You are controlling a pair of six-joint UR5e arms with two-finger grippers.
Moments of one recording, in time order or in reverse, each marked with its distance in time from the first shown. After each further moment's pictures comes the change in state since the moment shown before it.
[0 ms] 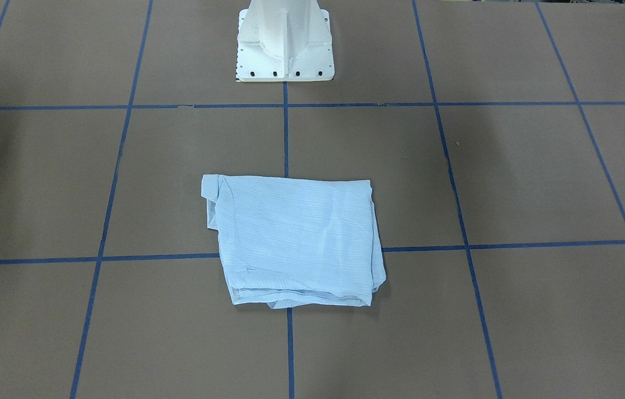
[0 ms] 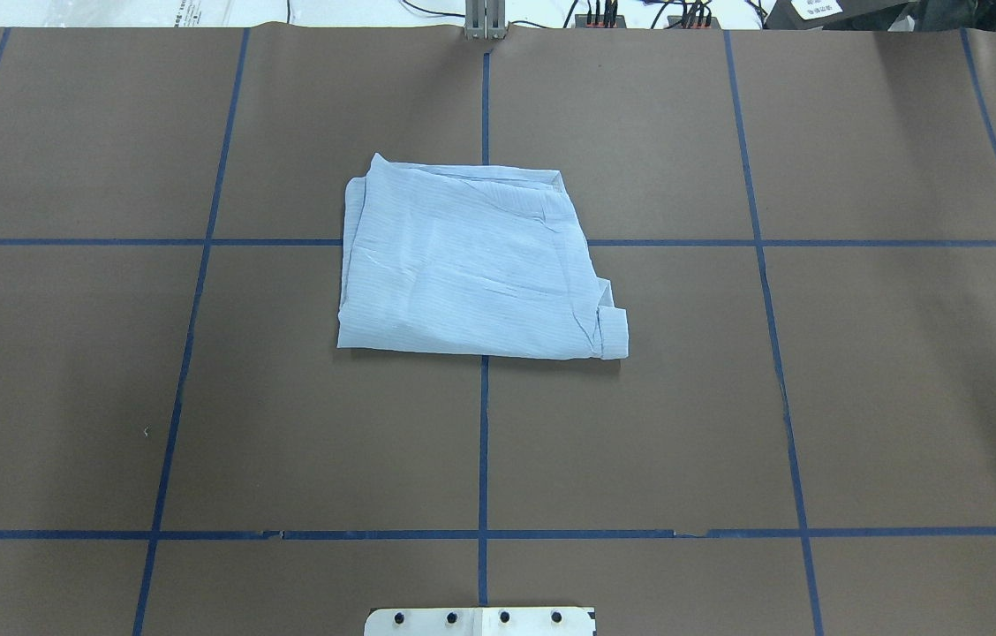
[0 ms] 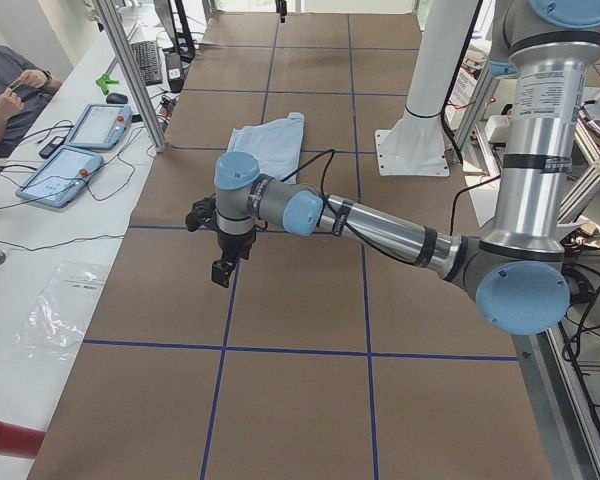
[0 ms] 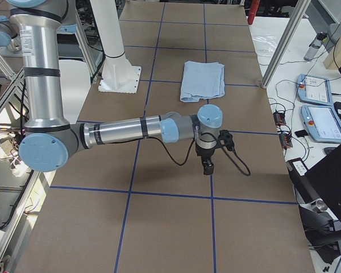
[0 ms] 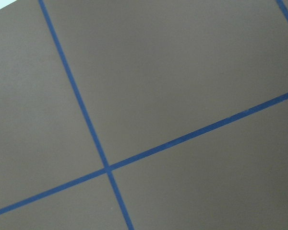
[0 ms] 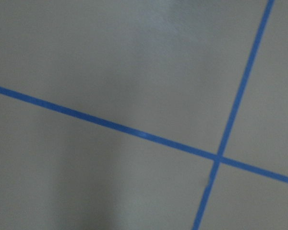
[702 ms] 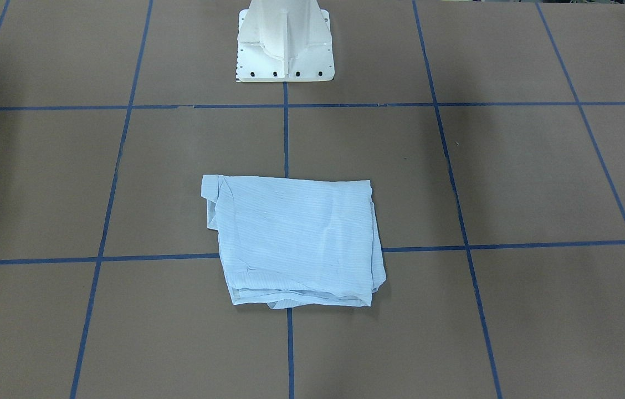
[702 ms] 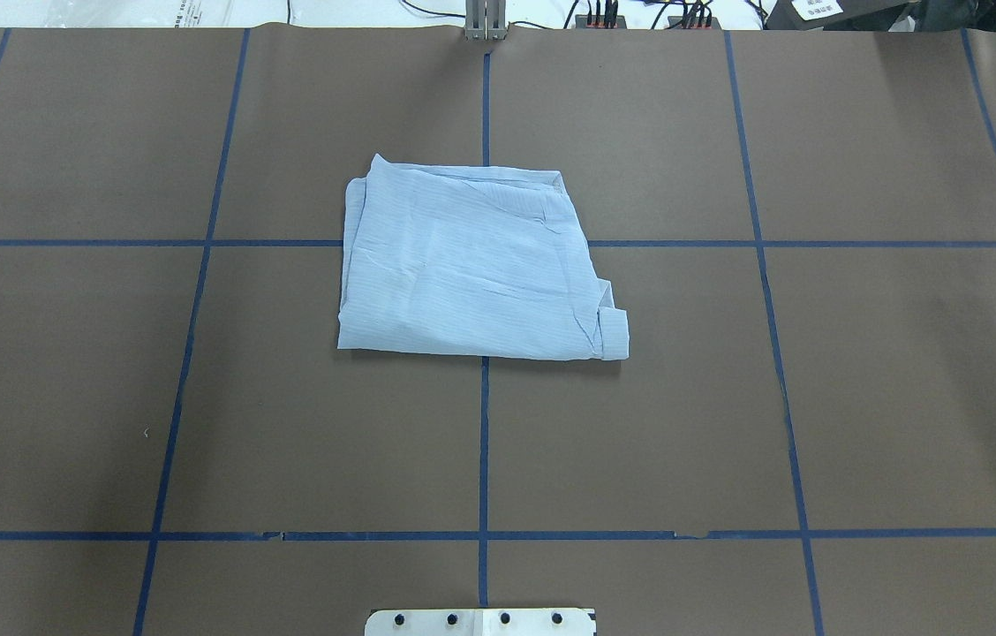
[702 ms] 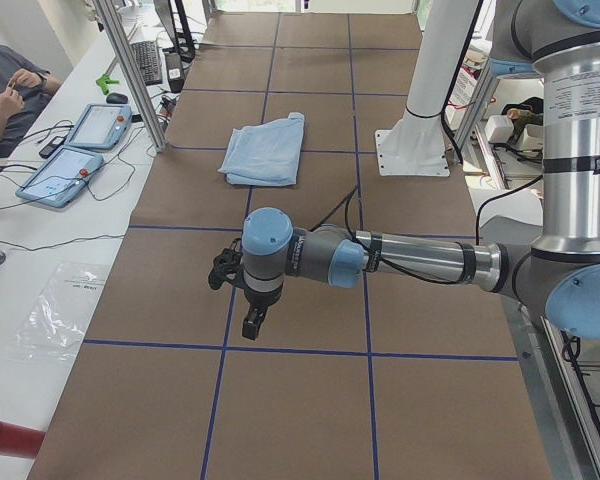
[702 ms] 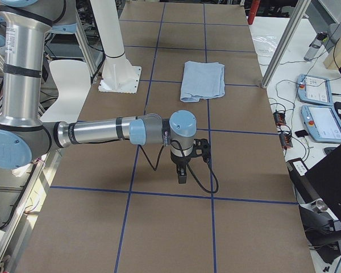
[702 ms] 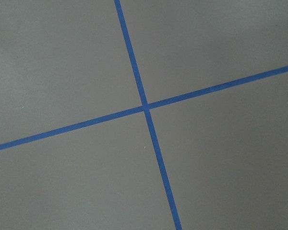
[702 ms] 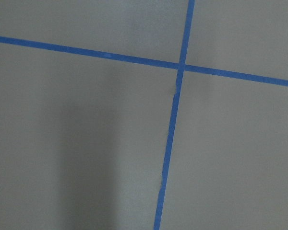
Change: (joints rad) left arm -0.076 0.157 0.024 -0.072 -0.069 0.069; right arm 0.051 -0.134 0.128 -0.098 0.016 0.004
